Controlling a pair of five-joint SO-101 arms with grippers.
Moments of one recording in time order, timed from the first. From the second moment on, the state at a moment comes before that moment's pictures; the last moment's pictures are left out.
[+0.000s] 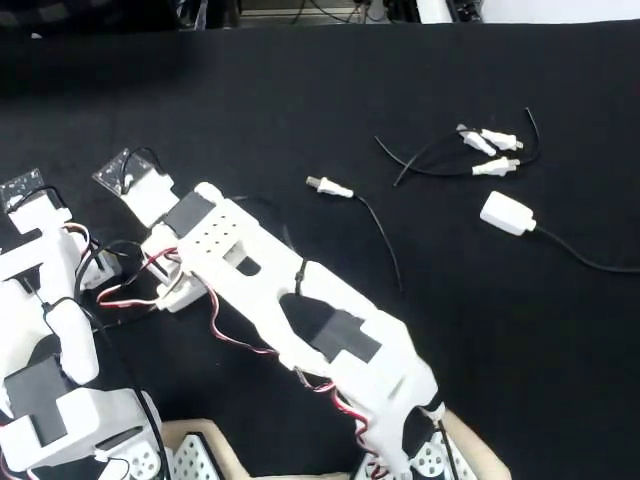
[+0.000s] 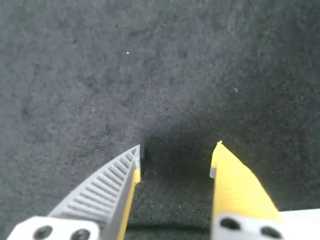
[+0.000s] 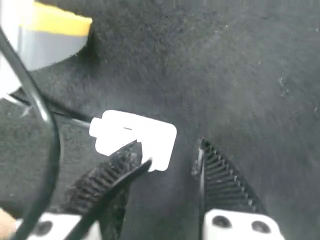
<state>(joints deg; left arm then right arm) -34.1 -7.3 41.8 48.8 0.1 -51.1 28.4 -18.3 72.1 -1.3</state>
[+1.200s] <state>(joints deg) -34.1 -7.3 41.8 48.8 0.1 -50.3 27.1 -11.1 68.4 -1.5</state>
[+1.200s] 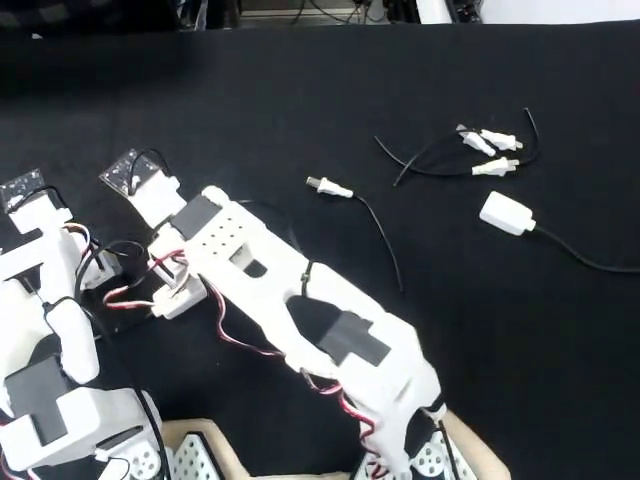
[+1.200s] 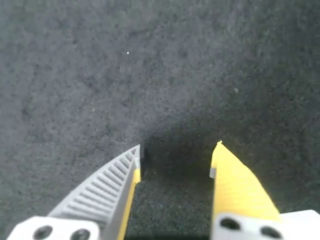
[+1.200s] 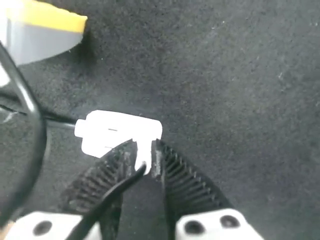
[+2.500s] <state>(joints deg) -34.2 -7.3 41.8 48.8 0.1 -55.4 28.1 -12.2 72.7 10.9</state>
